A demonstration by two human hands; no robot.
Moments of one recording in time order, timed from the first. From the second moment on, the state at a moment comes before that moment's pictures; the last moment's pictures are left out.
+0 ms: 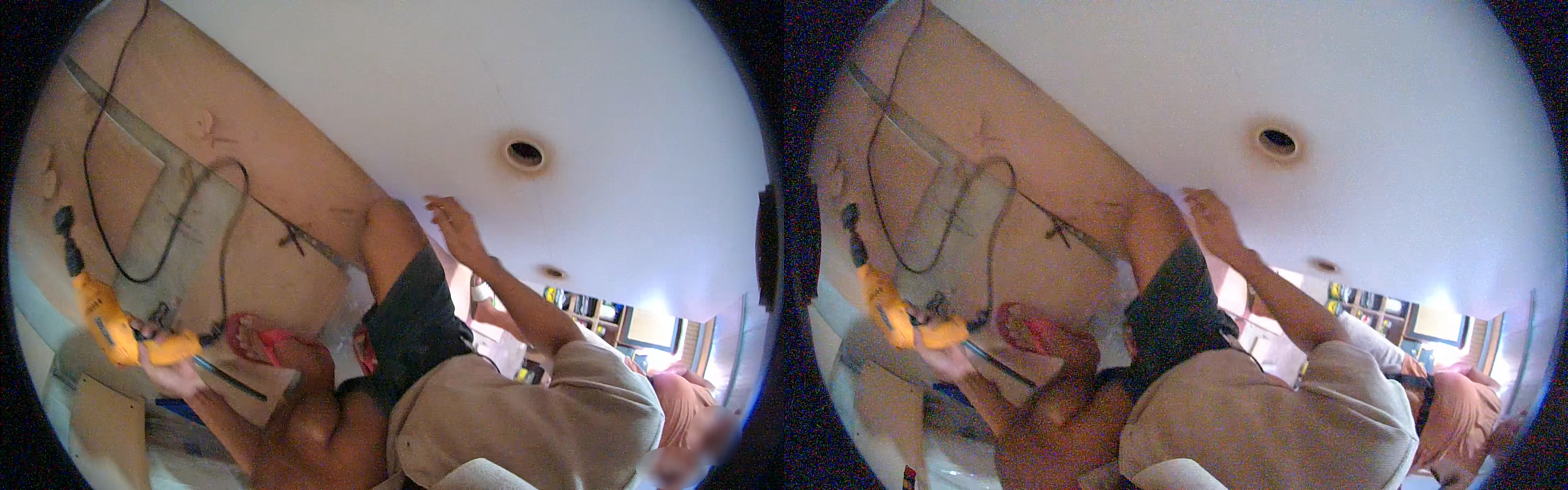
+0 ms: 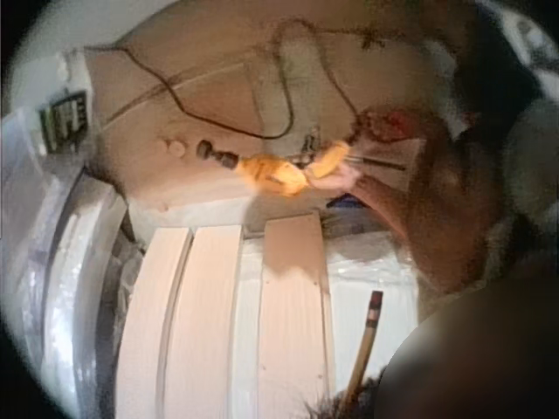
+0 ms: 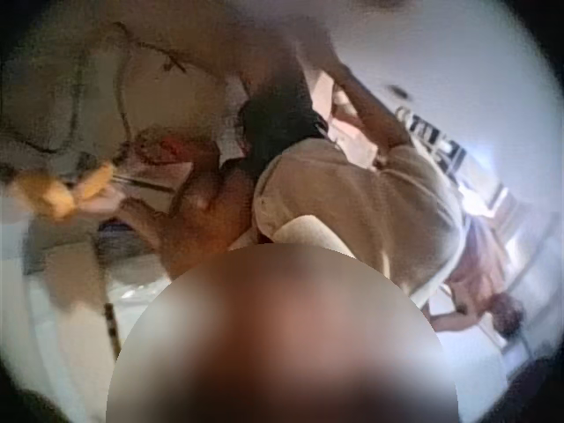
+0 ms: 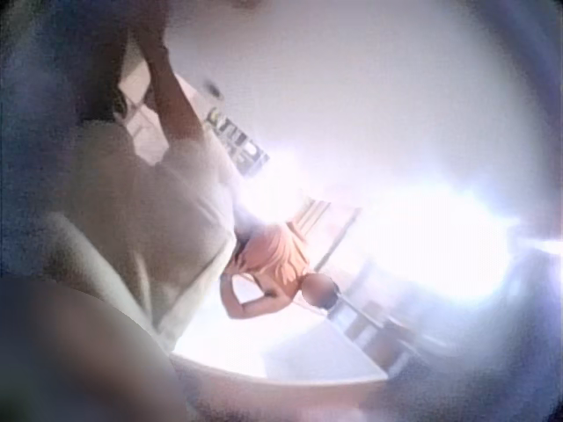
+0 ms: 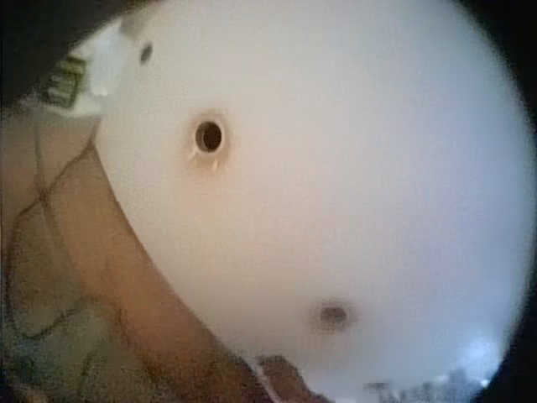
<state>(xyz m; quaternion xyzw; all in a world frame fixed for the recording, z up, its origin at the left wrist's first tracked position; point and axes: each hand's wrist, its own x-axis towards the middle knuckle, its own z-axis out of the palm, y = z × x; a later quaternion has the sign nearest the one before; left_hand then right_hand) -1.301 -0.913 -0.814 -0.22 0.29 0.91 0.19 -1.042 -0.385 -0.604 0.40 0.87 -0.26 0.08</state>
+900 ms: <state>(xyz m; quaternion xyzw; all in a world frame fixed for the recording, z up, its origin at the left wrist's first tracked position) -1.386 -0.856 -0.718 -0.10 0.81 0.38 0.44 -0.590 -0.481 -0.591 0.59 0.79 -0.15 0.08</state>
